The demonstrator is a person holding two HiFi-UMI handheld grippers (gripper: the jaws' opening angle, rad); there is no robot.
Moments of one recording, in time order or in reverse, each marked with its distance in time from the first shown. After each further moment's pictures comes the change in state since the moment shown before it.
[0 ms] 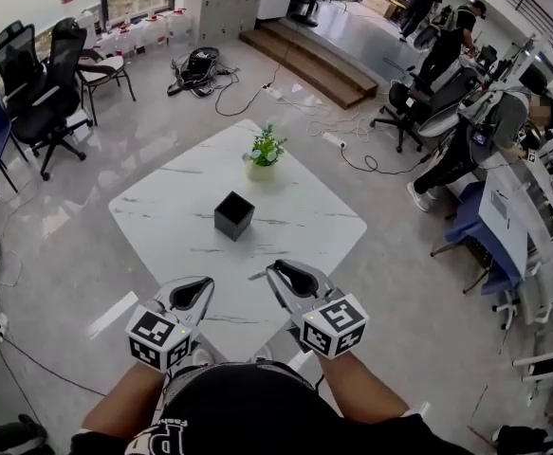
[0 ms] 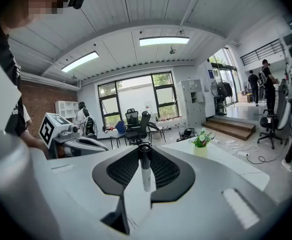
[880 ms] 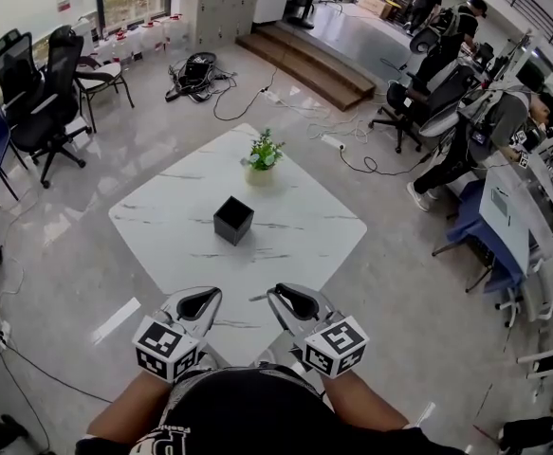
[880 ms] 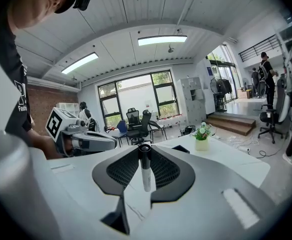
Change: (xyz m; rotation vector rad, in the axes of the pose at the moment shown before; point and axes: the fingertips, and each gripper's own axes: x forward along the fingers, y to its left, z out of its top) left arm 0.004 -0.017 -0.003 0.003 -0.006 -0.037; right arm -0.022 0.014 -0.030 0.029 0.007 0.009
